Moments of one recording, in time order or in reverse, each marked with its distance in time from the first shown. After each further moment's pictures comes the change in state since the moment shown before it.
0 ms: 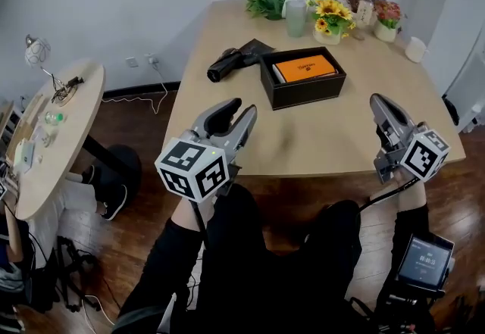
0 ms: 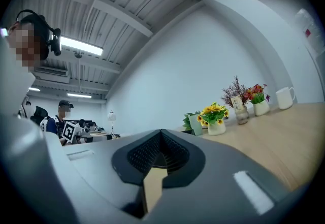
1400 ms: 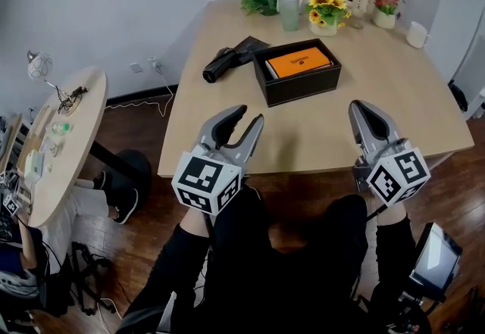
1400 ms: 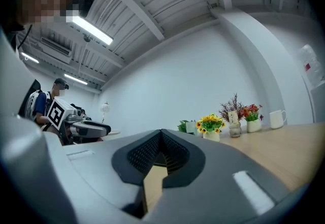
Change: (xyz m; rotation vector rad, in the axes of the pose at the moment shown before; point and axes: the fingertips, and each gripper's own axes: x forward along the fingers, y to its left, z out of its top) left arm 0.010 -0.029 -0.020 0.246 0.058 0.023; right arm 0.002 0.041 -0.030 -0.201 -0.078 -0.117
